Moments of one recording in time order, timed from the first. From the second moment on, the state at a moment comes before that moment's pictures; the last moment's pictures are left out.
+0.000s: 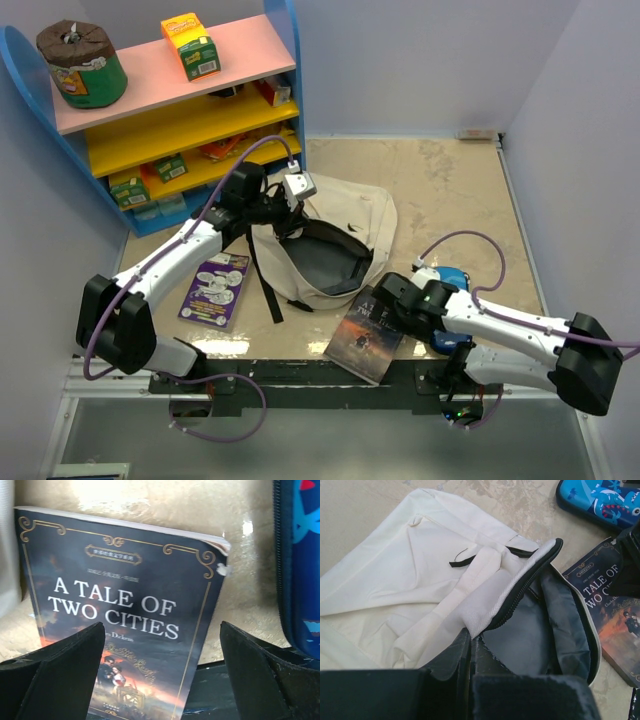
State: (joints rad) left arm -0.47 1.43 1.10 -0.24 0.62 0.35; right arm 0.96 1.10 0.62 -0.86 0.35 1.35
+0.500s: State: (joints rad) left arm -0.47 1.43 1.10 -0.26 0.62 0.35; right arm 0.96 0.95 0.57 -0.77 0.35 1.35
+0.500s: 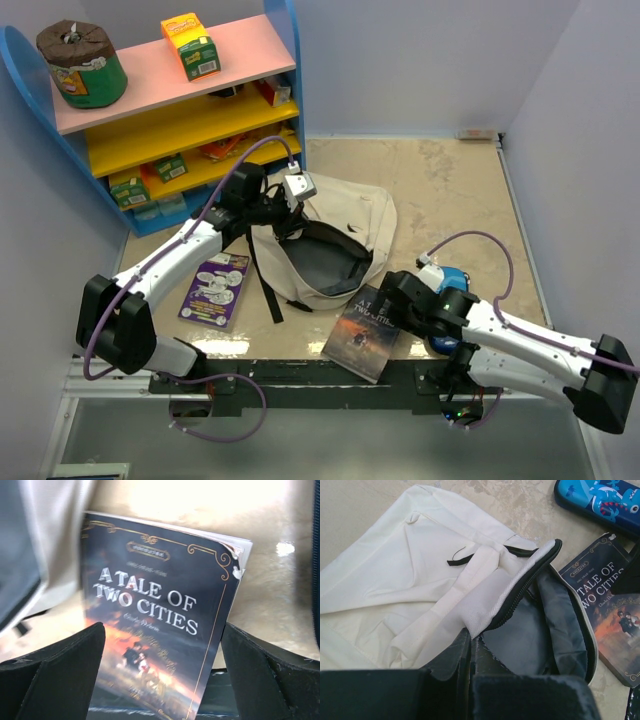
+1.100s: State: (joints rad) left arm -0.47 1.43 1.10 -0.26 0.62 0.35; right arm 0.96 0.85 0.50 -0.62 0.34 1.28
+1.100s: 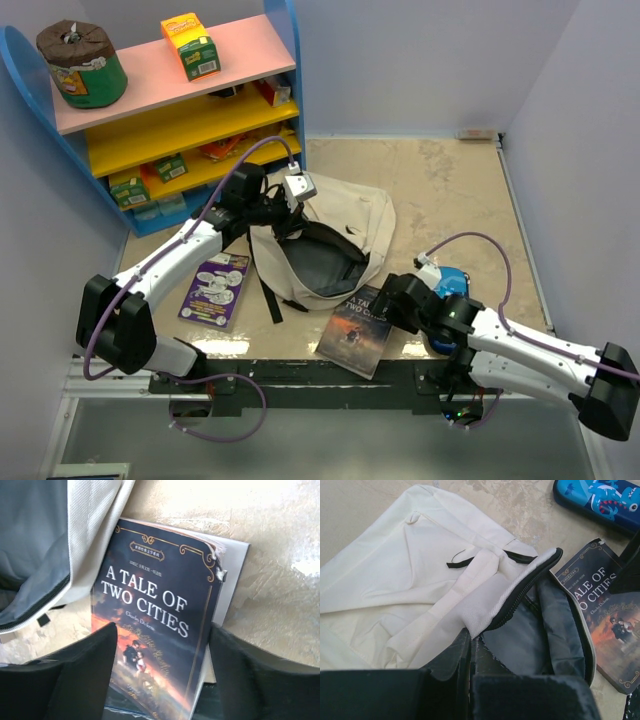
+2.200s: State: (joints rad) left arm -0.47 1.43 1.10 -0.27 0.62 0.35; right arm 0.96 0.91 0.50 -0.39 0.30 1.11
